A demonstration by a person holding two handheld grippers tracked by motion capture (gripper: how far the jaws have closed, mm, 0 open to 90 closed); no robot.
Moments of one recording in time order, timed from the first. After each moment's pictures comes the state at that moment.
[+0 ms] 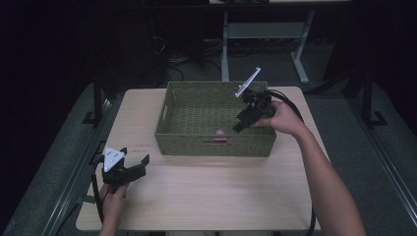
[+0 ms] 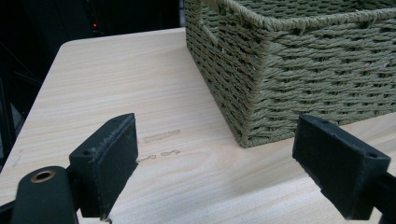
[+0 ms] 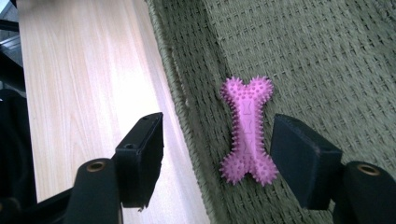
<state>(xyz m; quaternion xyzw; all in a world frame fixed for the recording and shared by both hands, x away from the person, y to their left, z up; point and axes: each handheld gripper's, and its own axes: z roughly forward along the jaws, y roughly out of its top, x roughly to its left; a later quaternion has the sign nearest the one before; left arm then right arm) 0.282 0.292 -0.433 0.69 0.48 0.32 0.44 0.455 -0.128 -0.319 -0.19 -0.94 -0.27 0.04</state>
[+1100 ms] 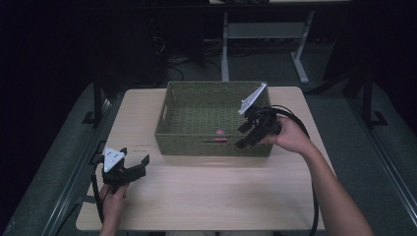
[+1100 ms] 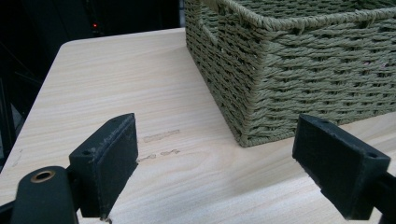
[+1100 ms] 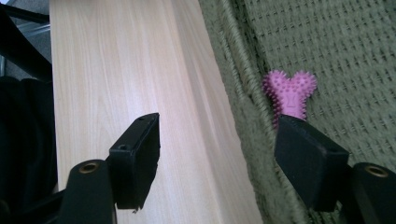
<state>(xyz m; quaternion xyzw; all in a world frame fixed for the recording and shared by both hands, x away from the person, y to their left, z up) 0.282 0.291 -0.433 0.69 0.48 0.32 0.44 0.401 -0.131 -0.323 -0.16 -0.94 -0.29 0.02</state>
